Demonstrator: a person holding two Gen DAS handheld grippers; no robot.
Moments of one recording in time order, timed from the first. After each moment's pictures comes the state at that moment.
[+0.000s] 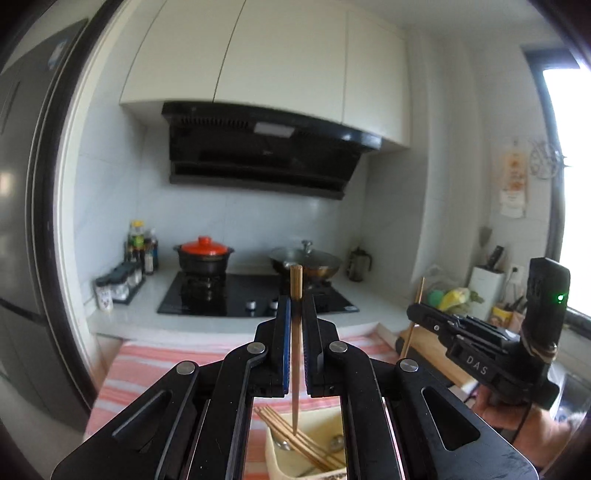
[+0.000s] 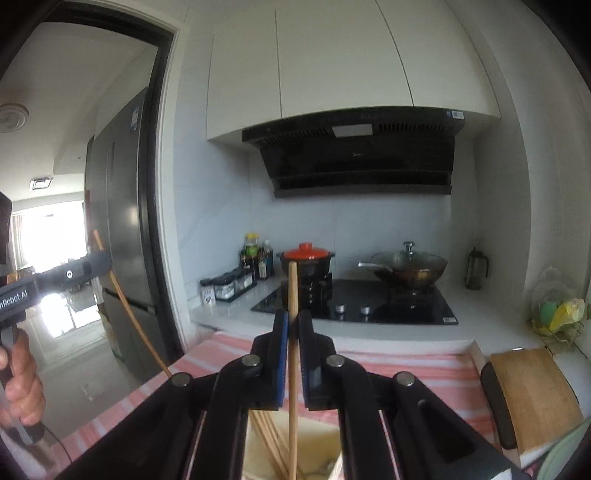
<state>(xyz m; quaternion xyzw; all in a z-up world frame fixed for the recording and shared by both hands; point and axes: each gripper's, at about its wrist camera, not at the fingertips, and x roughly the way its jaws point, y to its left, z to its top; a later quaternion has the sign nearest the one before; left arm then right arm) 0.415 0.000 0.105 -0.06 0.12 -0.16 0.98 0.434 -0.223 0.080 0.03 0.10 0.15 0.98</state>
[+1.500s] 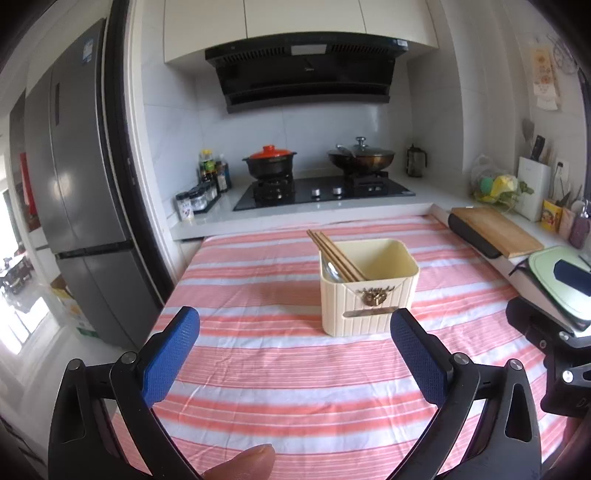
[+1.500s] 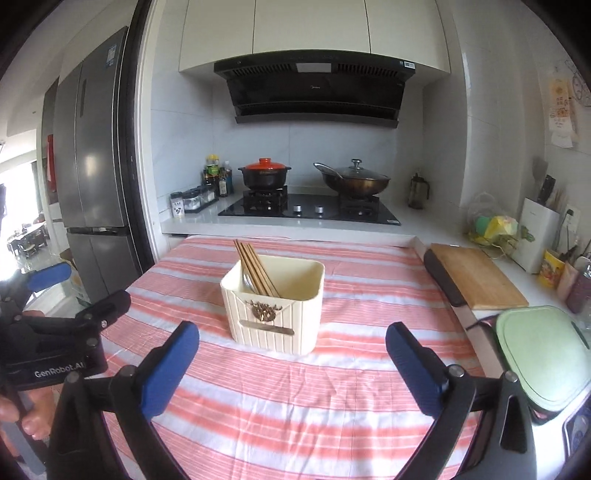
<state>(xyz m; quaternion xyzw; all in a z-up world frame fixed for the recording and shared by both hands) 0.236 -0.027 0.004 0.05 0.24 -0.01 0.97 0.237 -0.198 0.001 -0.01 0.25 0.03 0.97</state>
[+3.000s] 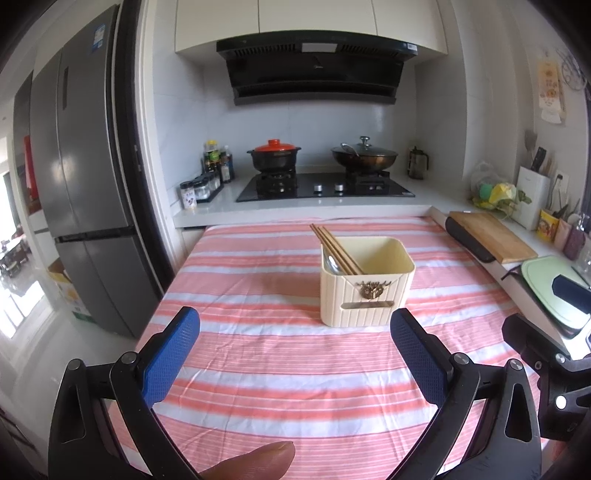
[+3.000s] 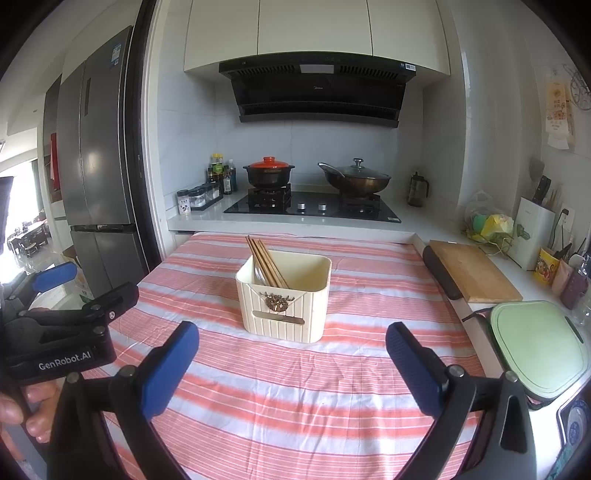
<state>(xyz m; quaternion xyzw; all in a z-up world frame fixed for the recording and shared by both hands) 0.220 -0.016 0.010 0.02 0.26 -0.01 0.97 0.215 -0.186 0.009 -0.02 0.25 0.04 0.97</state>
